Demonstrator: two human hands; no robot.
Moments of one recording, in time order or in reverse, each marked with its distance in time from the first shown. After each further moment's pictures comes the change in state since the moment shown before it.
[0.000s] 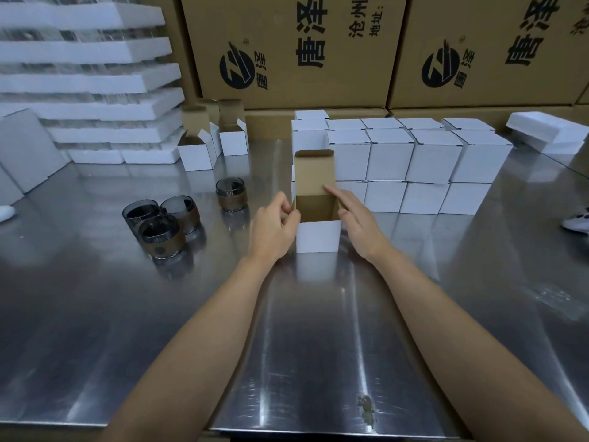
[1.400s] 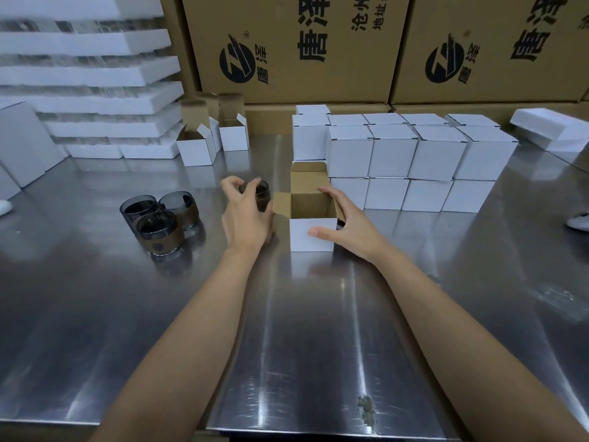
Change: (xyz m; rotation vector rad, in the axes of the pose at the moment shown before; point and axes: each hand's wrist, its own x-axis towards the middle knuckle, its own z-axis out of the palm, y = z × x) left_hand 0.018 -0.027 -0.018 0.378 0.101 -0.165; right_hand 0.001 -0.006 0.006 0.108 -0.116 0.193
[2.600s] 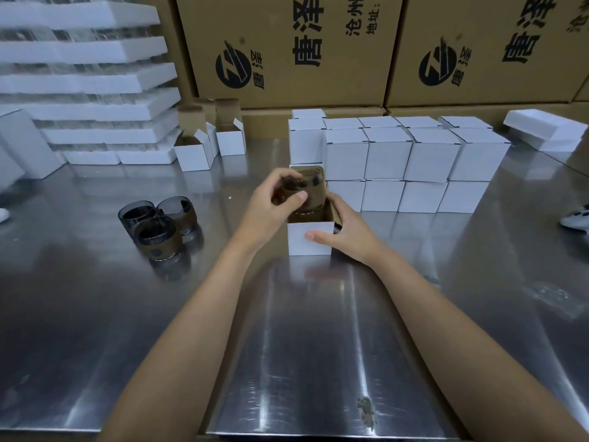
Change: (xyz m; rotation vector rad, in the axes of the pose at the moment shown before) left_hand -0.003 0.049 -0.032 -0.850 -0.364 0.212; right_hand 0.000 0.002 0.003 0.008 0.035 -0.027
